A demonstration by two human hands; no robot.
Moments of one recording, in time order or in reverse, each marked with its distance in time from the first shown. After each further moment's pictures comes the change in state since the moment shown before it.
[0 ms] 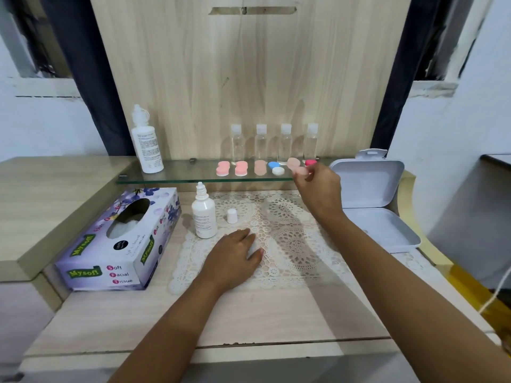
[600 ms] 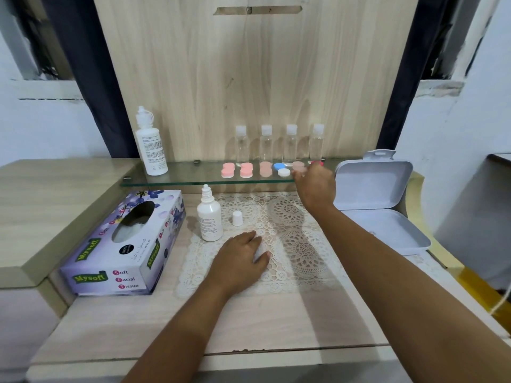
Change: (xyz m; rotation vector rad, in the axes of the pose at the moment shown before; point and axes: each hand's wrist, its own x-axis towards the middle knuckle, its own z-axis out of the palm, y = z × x) left_hand 0.002 -0.002 0.000 -0.012 -0.025 -0.011; right_hand 0.020 -0.008 0.027 -0.175 -0.064 0.131
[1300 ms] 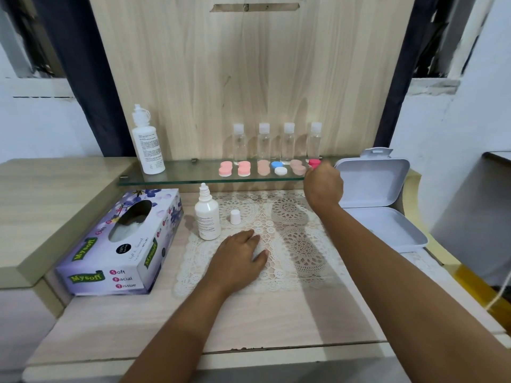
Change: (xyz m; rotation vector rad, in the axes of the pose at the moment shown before) left_hand 0.000 0.000 0.000 0.008 -0.011 -0.001; right_hand 0.005 0.007 -0.005 -0.040 0.055 0.169
